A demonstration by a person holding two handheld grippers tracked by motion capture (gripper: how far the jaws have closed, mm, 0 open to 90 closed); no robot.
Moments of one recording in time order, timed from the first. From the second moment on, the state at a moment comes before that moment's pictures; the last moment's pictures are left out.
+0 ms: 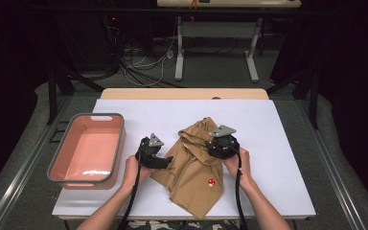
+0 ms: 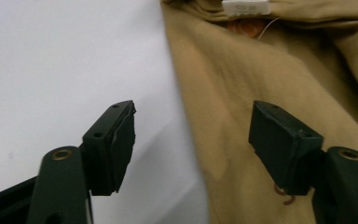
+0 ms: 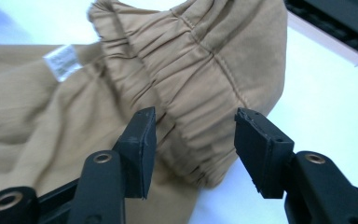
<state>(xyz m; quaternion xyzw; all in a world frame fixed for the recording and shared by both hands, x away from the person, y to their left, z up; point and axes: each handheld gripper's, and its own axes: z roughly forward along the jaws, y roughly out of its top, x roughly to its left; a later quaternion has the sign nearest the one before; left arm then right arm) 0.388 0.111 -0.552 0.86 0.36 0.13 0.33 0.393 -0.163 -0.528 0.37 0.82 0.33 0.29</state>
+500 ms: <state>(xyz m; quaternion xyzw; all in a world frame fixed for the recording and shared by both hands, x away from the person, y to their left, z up) 0.376 0.090 -0.561 0.87 0.30 0.16 0.35 0.403 -0.157 -0.538 0.39 0.81 0.33 0.30</state>
